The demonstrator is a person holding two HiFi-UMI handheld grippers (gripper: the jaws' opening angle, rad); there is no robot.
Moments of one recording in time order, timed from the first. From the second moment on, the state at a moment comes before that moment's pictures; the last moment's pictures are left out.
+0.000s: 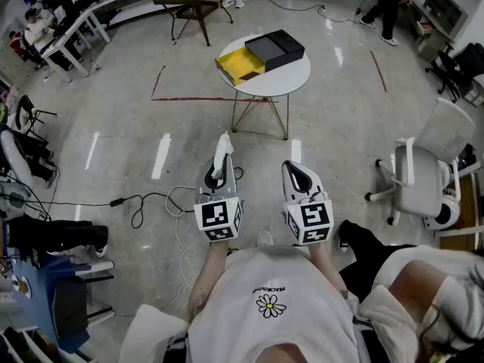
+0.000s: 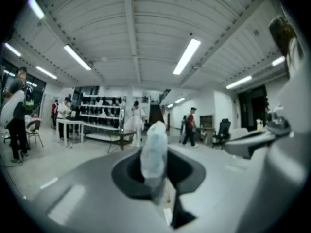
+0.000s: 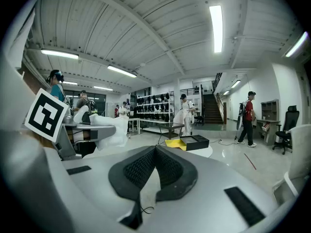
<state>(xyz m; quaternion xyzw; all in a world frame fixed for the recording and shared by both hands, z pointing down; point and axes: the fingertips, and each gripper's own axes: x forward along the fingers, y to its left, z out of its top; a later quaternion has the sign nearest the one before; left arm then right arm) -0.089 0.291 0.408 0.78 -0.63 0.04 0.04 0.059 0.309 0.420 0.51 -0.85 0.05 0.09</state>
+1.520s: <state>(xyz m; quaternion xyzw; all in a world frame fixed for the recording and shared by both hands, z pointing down) -0.127 0.066 0.398 0.78 -0.63 0.03 0.01 0.017 0.099 0.414 0.49 -0.87 0.02 0.10</state>
